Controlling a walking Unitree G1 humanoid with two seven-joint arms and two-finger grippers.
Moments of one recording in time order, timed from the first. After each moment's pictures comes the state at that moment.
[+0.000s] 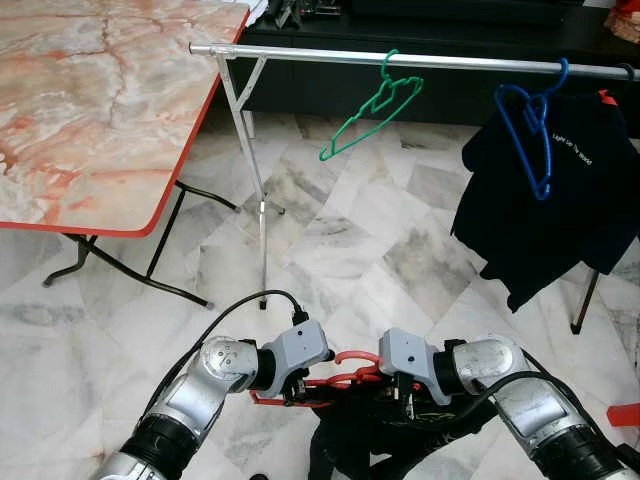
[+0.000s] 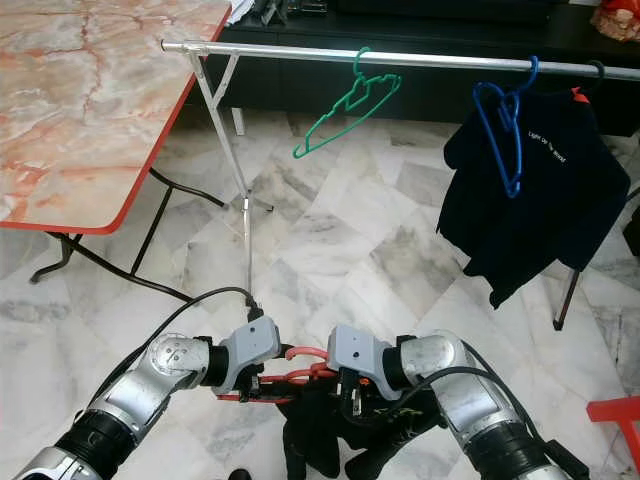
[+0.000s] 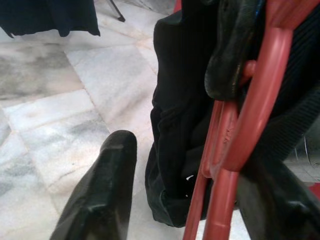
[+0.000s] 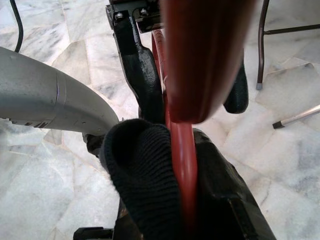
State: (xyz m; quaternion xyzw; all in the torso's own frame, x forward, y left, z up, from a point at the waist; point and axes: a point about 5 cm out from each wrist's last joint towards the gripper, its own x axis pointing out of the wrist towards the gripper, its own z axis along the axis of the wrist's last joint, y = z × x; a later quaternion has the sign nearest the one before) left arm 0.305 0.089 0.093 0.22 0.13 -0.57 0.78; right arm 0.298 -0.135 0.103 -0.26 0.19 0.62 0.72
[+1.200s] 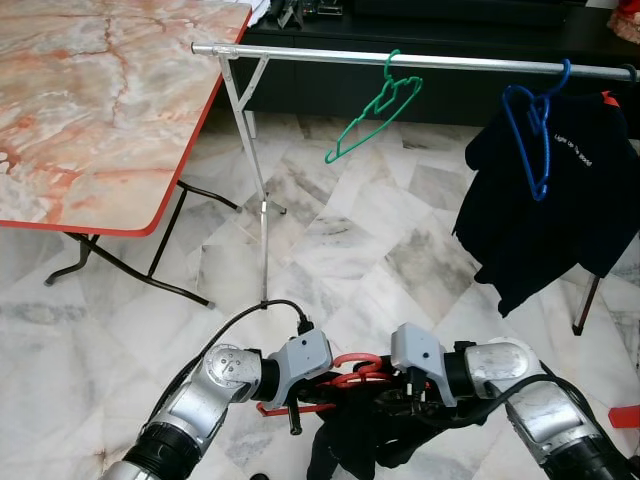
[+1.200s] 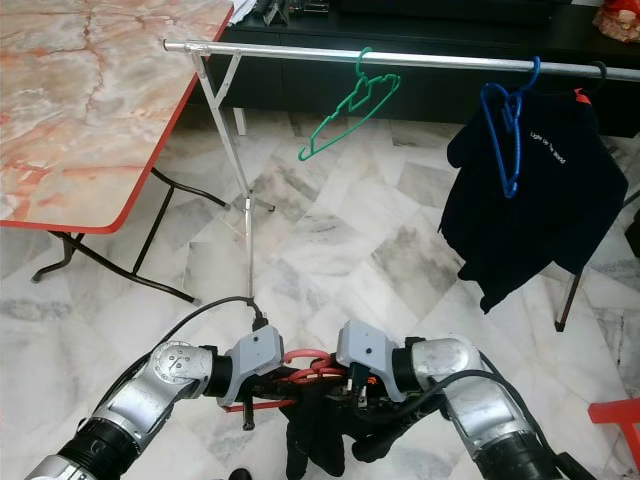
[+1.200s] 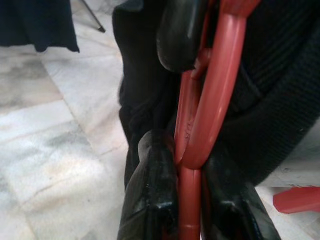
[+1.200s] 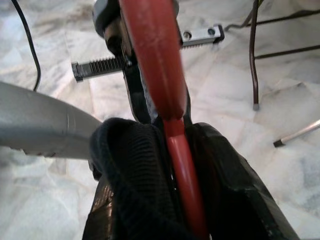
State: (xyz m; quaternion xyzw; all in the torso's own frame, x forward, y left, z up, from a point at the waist) left arm 0.295 0.081 0.089 0.19 0.13 -0.61 0.76; right arm 0.286 -0.143 0.113 -0.18 0.15 0.64 0.74
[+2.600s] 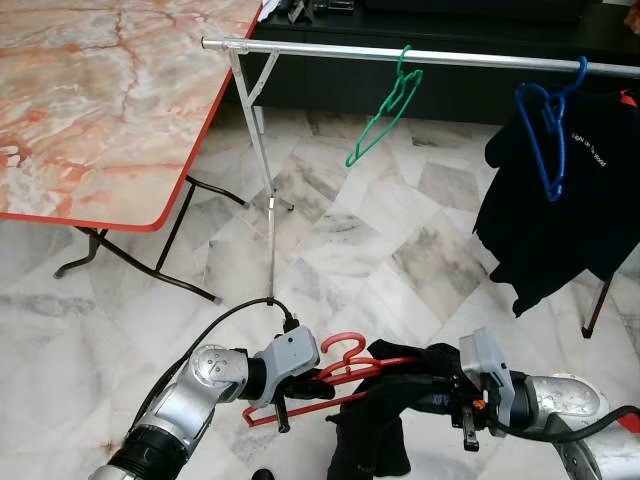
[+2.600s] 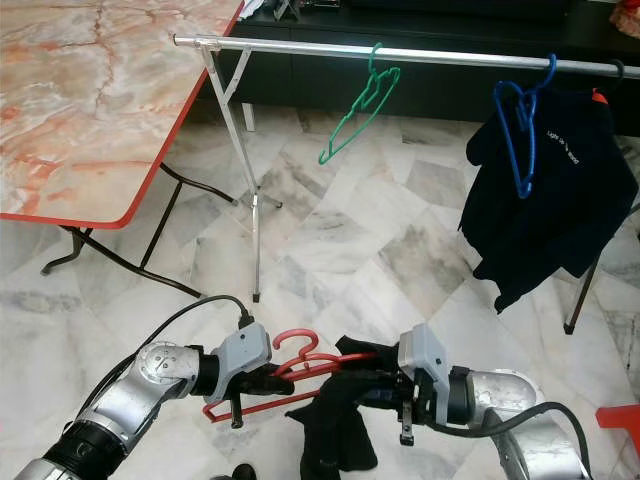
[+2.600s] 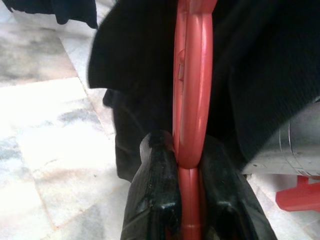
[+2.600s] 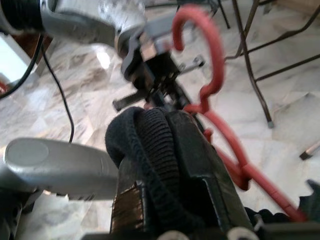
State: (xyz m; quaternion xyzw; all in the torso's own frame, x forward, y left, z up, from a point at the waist) left arm 0.294 0.101 0.083 0.19 0.15 -0.58 0.78; right arm 0.255 -0.179 0.124 -0.01 0.10 0.62 0.78
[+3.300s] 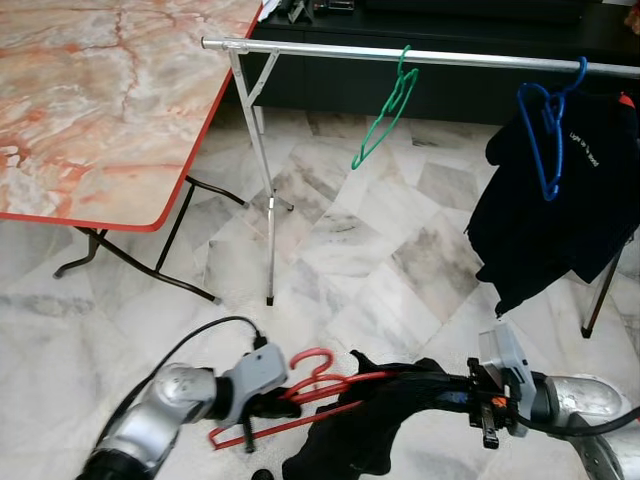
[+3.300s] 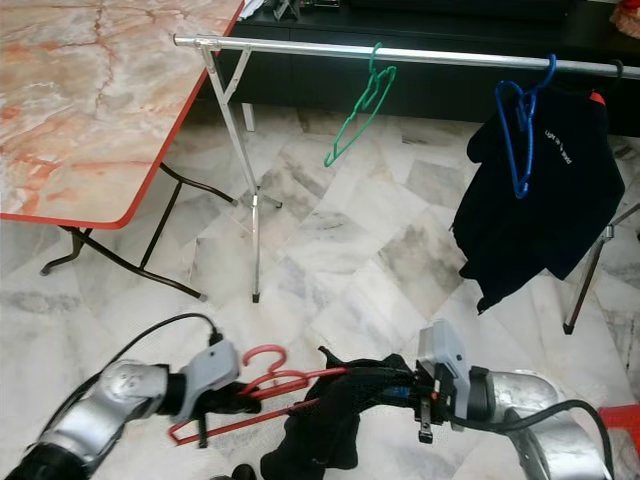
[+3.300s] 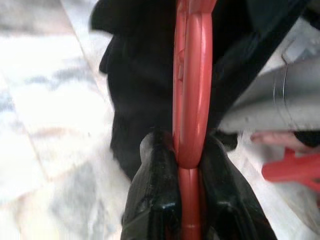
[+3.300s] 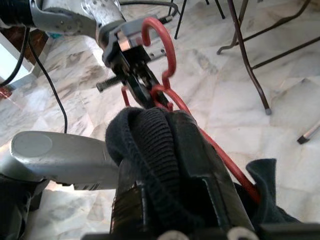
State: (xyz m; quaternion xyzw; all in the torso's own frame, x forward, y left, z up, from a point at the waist) left arm 0.277 0.154 0.068 0.20 0.22 -0.55 0.78; right arm 0.249 -0.199 0.121 0.00 0.13 0.61 0.78
